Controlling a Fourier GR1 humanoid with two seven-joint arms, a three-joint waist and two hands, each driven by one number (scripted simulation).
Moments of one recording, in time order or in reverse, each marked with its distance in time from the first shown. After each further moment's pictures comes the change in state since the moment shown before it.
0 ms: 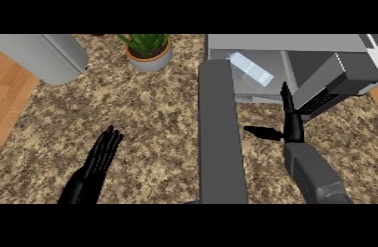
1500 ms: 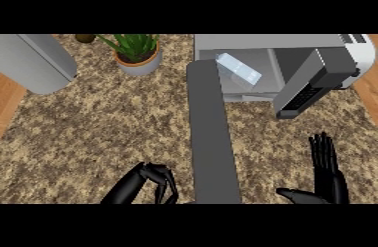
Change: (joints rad) left arm -0.173 0.010 -0.219 0.200 -0.289 -0.077 0.094; right arm 0.676 0.027 0.116 -0.777 -0.189 0.499 0.049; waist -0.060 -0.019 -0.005
